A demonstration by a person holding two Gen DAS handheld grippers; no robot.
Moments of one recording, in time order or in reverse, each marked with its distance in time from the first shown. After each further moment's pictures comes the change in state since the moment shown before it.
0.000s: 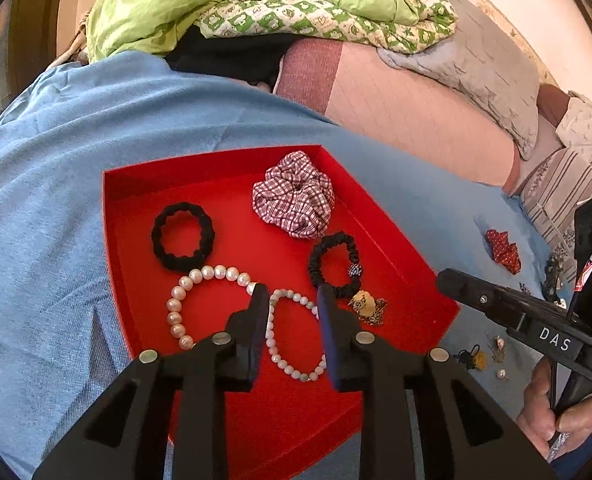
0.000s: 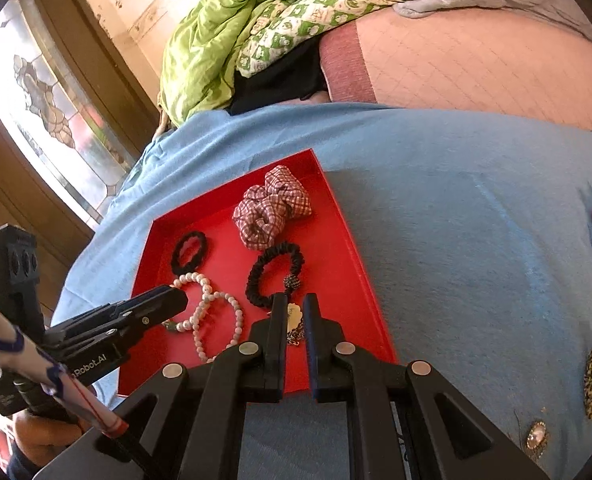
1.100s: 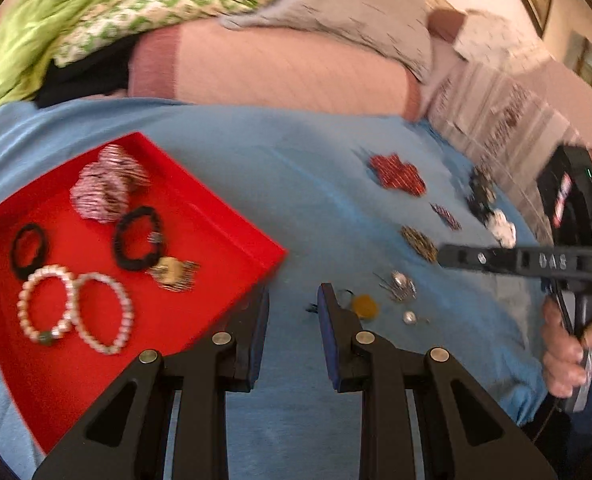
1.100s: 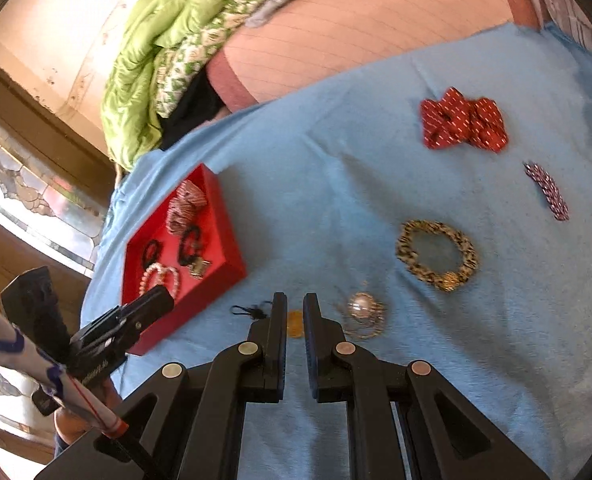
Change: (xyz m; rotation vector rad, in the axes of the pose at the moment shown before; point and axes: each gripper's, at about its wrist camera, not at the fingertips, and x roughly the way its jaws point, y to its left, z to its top) left arm 0.007 -0.130 -0.041 0.304 0.096 -0.224; right arm -0.117 -0.120 -0.053 0.310 0.029 -0.045
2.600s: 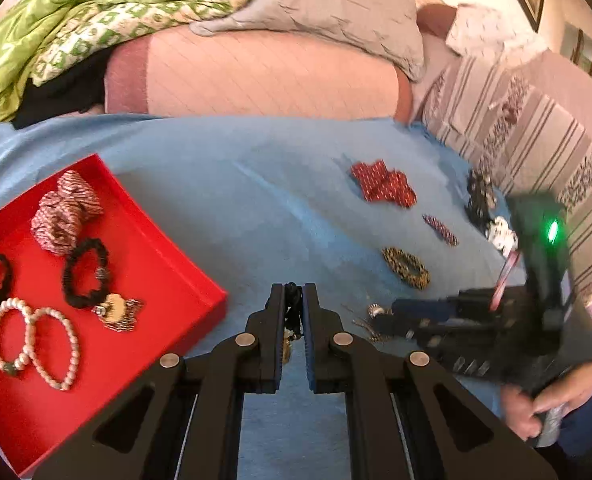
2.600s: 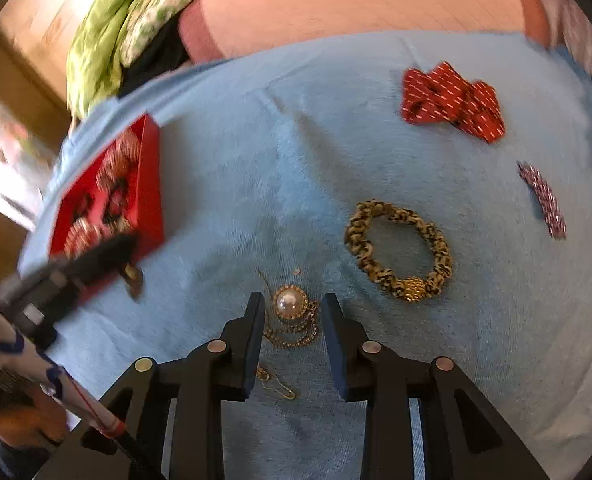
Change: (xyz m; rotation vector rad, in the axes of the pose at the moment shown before) left arm 0.029 -0.031 0.022 0.007 -0.042 0.010; right arm 0.049 -0.007 -0.009 -0.224 0.113 -0.240
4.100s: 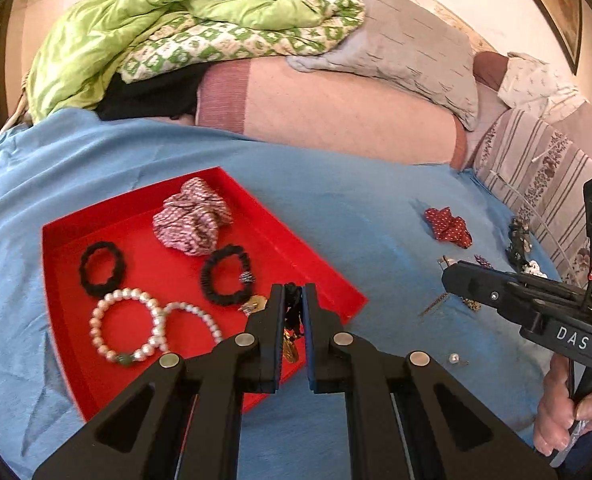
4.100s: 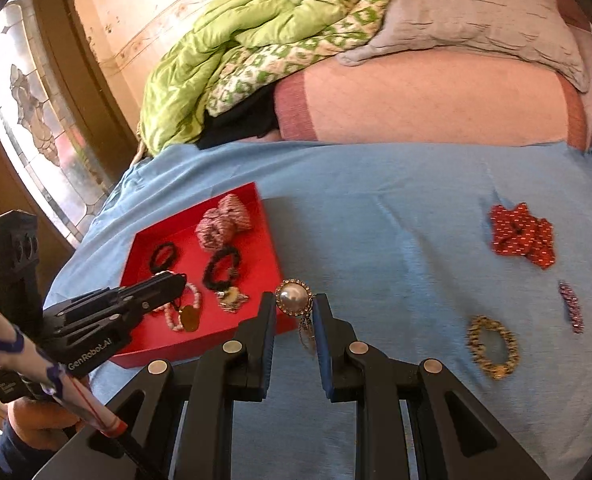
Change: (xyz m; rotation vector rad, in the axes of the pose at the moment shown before) left arm -0.066 0.081 -0.010 -0.116 -0.104 0.142; right arm -0.053 0.101 0.023 -0.079 -0.300 0.133
